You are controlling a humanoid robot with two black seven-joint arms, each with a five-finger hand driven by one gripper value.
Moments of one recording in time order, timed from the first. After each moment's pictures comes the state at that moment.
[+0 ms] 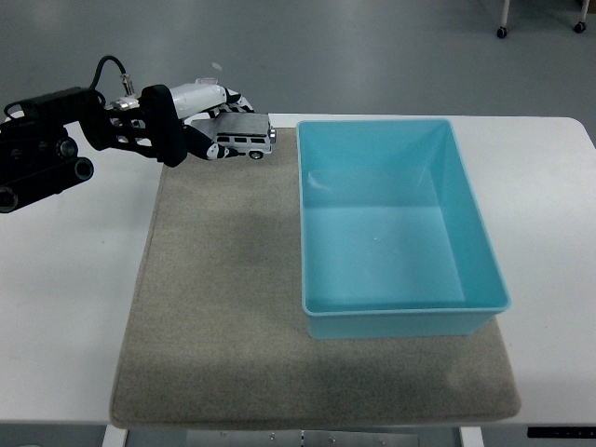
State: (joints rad) left arm -1.25 0.60 0.02 -1.03 1.14 0.08 -0.30; right arm 0.04 0.00 -0.01 0.12 -0.02 0.10 0.13
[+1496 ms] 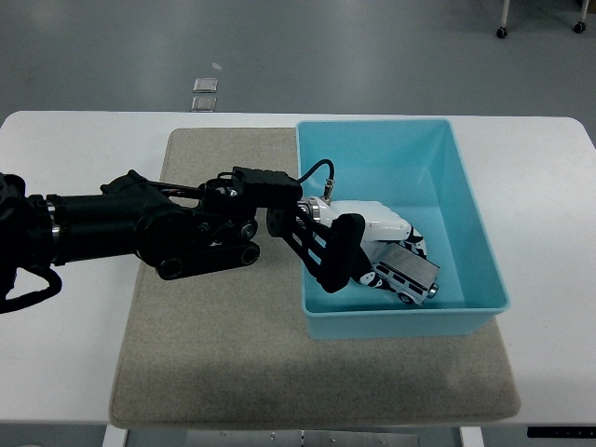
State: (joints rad) left arm -1.26 0.11 0.15 -1.04 1.27 0.01 -0.28; right arm 0.04 0.00 -0.01 0.12 -0.02 0.10 0.13
